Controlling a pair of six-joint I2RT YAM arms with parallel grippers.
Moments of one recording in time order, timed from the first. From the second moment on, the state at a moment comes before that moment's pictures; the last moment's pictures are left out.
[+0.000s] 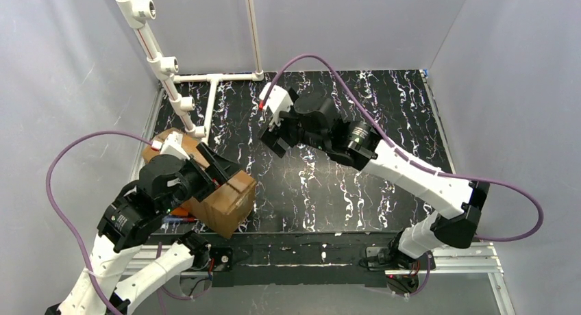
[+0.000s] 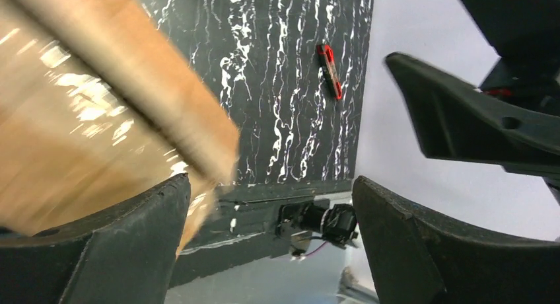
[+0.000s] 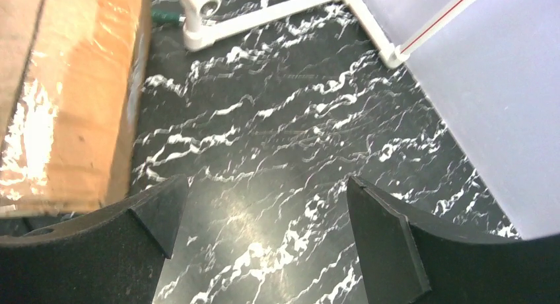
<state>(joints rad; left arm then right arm) -0.63 0.62 1.14 -1.02 -0.09 -1.03 1.07 1.49 1.64 -0.53 0.14 -0.23</state>
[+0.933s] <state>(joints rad) -0.63 0.31 1.14 -1.00 -0.26 -0.85 1.21 1.90 1.94 -0.60 0.09 0.28</state>
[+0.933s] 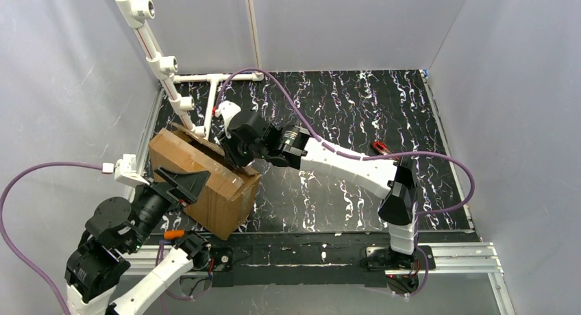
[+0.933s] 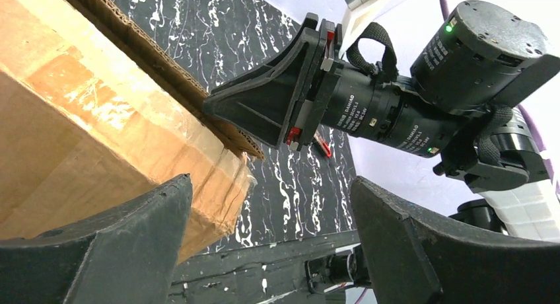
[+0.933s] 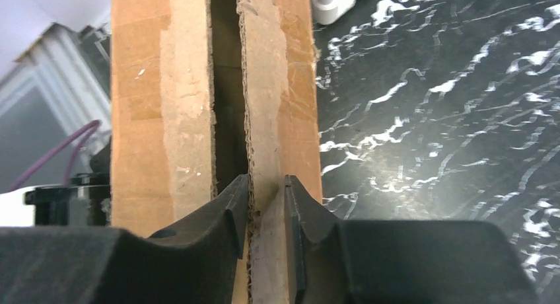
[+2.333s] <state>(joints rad) -0.61 1.09 1.42 -0.86 0.06 -1.04 1.23 1.27 1.25 -0.27 0.82 -0.32</state>
